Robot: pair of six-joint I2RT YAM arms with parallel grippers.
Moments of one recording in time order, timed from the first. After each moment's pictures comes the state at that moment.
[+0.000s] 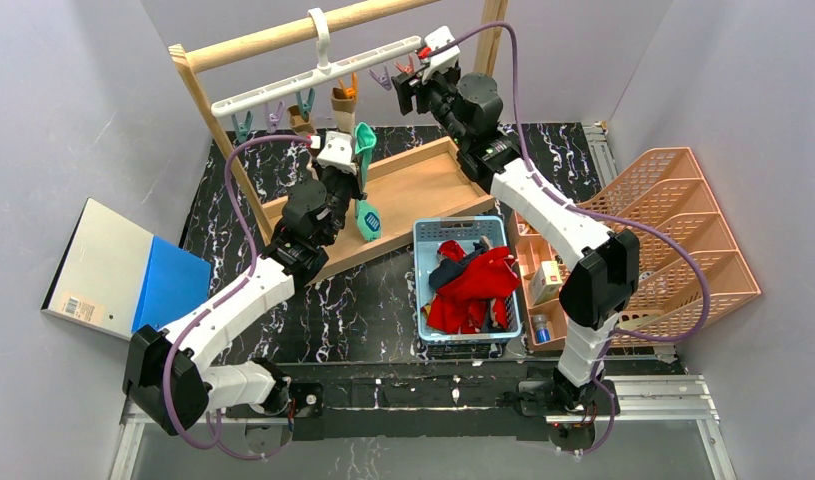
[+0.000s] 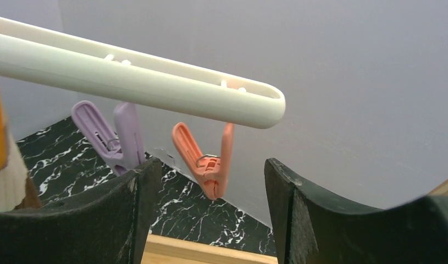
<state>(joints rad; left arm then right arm) -0.61 1.20 0.94 0.38 -0.34 0.07 0.64 1.82 1.83 0.21 0.03 -0.20</state>
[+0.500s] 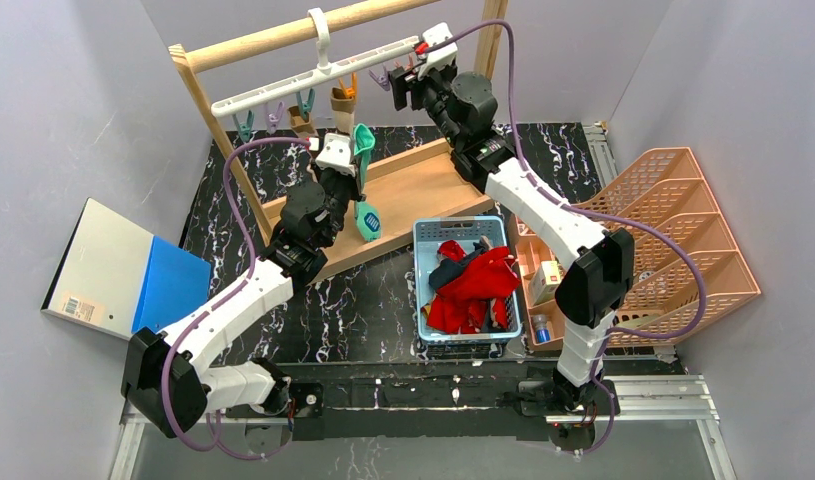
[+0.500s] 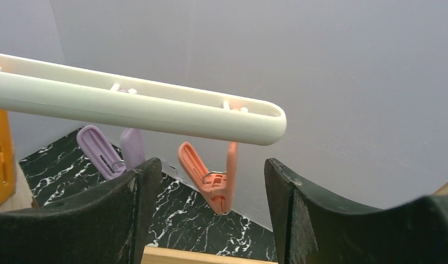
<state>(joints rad) -0.61 1.19 0.93 0.38 -0.34 0.07 0.67 1.85 1.87 0.23 0.11 -0.18</state>
